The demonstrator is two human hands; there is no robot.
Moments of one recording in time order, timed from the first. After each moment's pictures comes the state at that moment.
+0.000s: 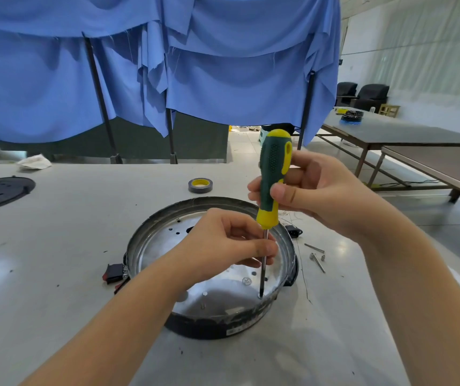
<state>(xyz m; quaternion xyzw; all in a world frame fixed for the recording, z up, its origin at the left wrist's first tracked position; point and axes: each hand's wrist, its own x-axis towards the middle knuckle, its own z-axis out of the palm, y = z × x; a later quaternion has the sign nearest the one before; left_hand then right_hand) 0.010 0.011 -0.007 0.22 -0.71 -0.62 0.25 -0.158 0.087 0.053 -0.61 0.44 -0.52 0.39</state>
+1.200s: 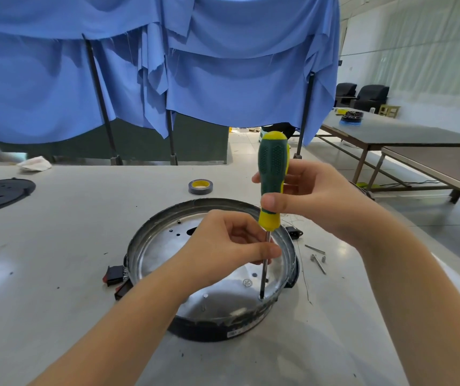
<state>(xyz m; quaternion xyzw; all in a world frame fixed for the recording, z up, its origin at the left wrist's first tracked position) 0.008 0.018 -0.005 0.22 -0.74 -0.57 0.29 -0.156 0.082 0.050 -0.63 0.50 -0.50 0.32</state>
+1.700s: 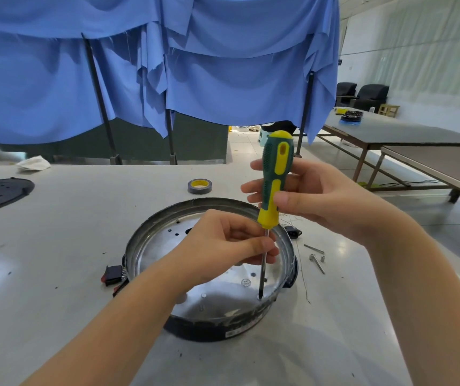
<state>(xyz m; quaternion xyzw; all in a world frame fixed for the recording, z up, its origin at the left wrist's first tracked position) 0.011 0.017 -0.003 0.21 -0.71 -0.62 0.25 -0.165 0.088 0.054 -0.63 0.47 -0.46 0.40</state>
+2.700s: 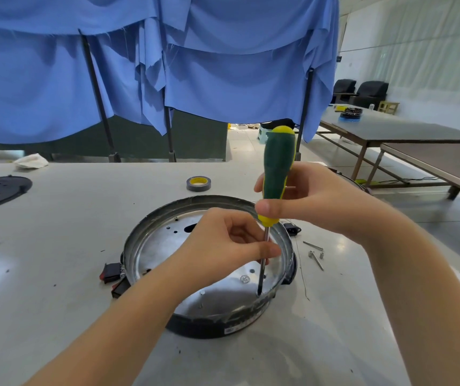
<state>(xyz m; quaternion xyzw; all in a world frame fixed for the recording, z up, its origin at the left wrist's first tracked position) 0.007 0.020 -0.007 0.23 -0.76 -0.53 0.29 -0.155 0.086 0.055 -0.66 0.57 -0.40 0.29</state>
